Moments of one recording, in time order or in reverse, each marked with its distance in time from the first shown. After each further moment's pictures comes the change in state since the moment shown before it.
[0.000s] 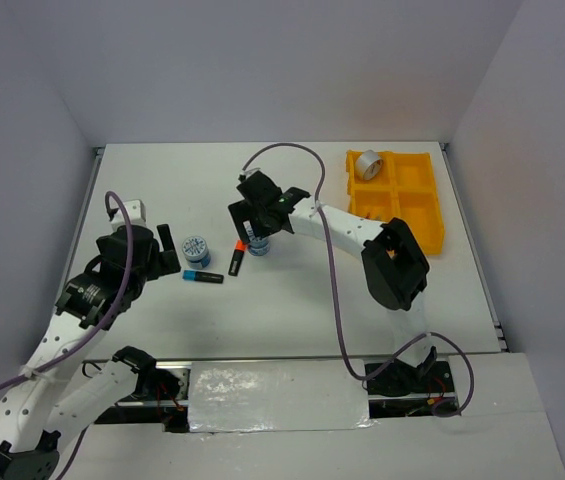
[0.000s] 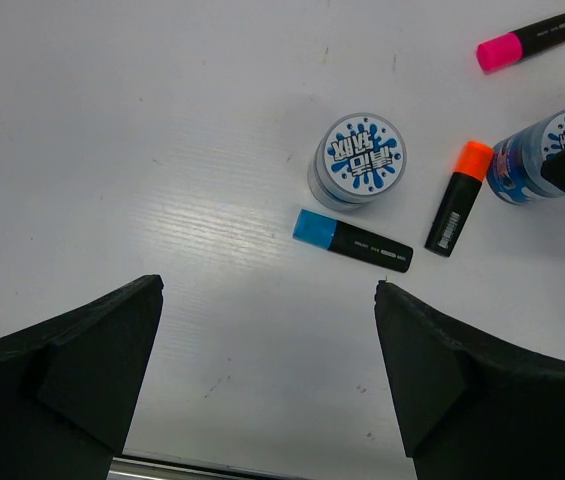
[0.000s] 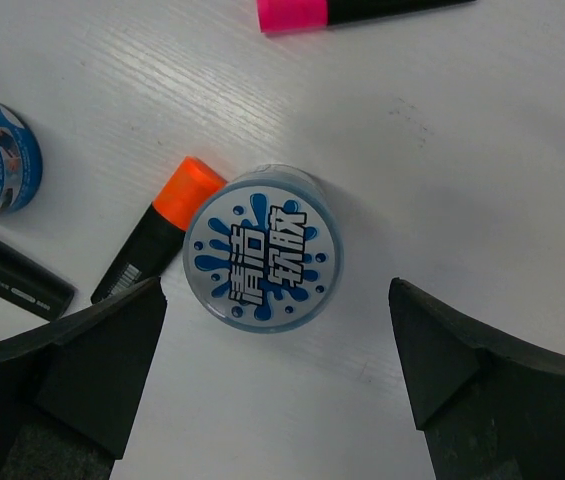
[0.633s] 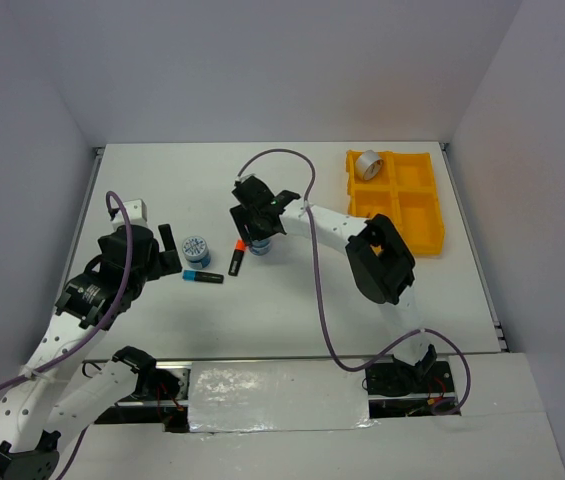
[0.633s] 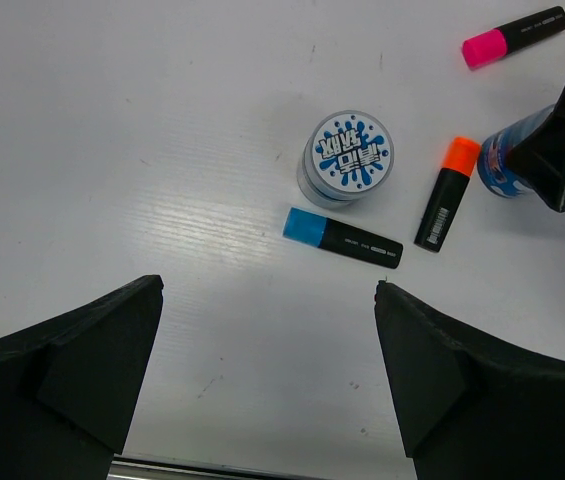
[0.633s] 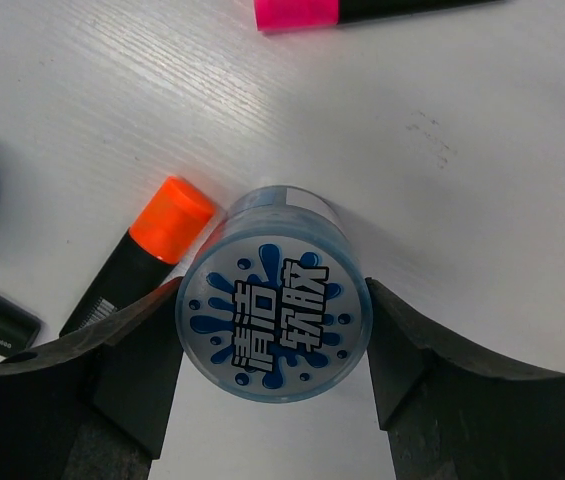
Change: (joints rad) left arm 0.000 0.006 0.000 0.006 0.027 0.003; right arm 0.001 0.118 0.055 0.011 -0.001 -0.026
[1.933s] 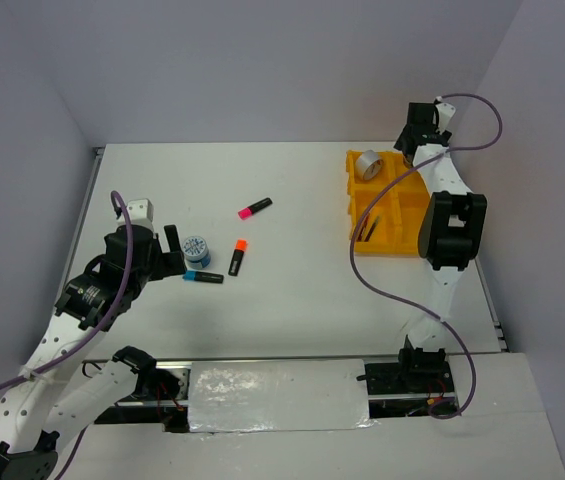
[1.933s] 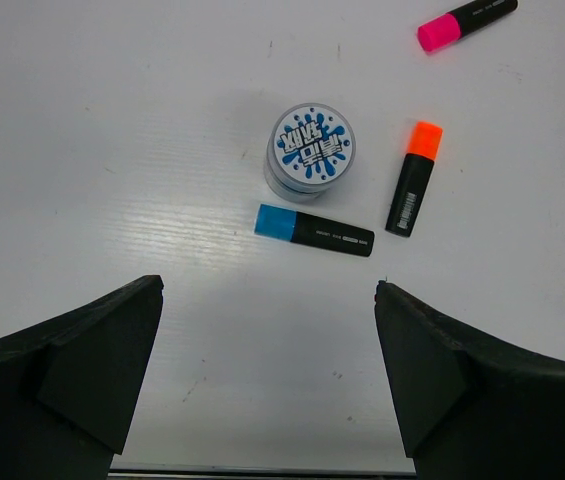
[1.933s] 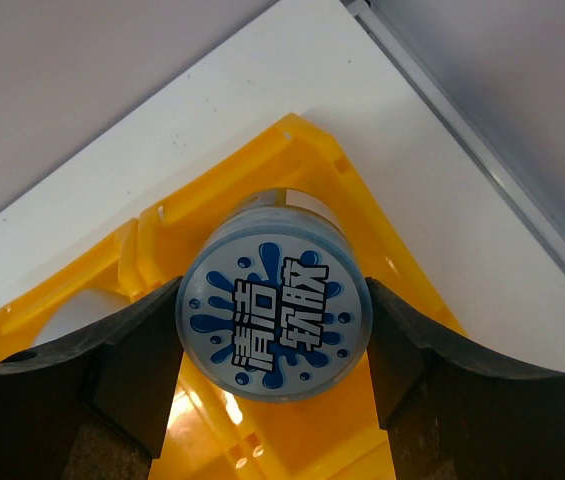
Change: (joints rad) left arm -0.014 -0.005 0.000 0.024 0.066 0.028; right arm -0.854 0.050 0.202 0.179 0.264 0.123
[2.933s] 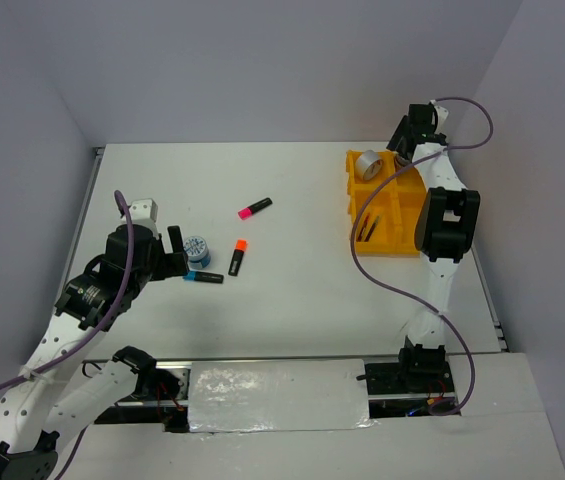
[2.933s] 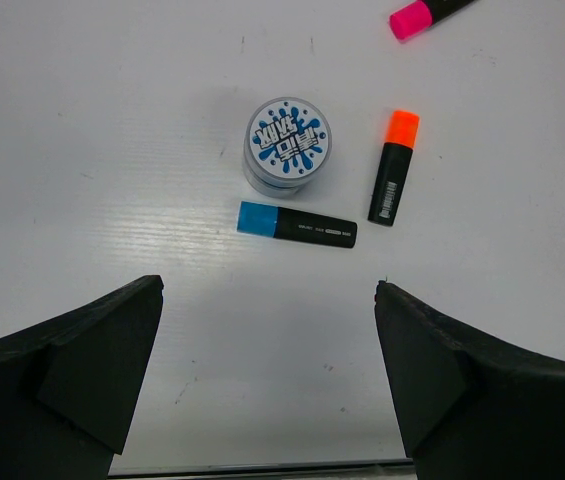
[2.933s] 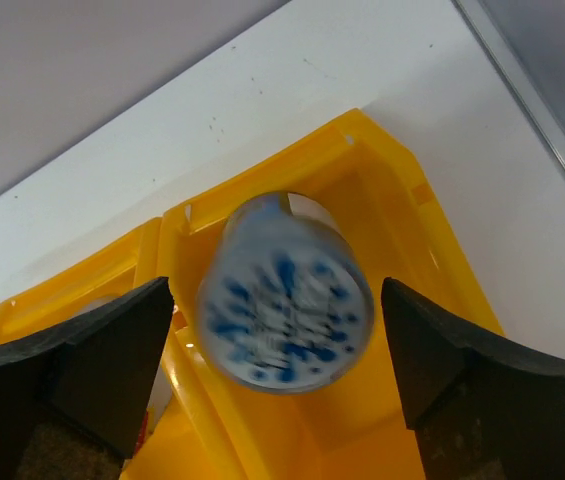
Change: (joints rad) left arm 0.000 0.000 0.000 0.013 0.058 0.026; right arm -0.040 0.158 0.163 -0.044 -0.180 -0.031
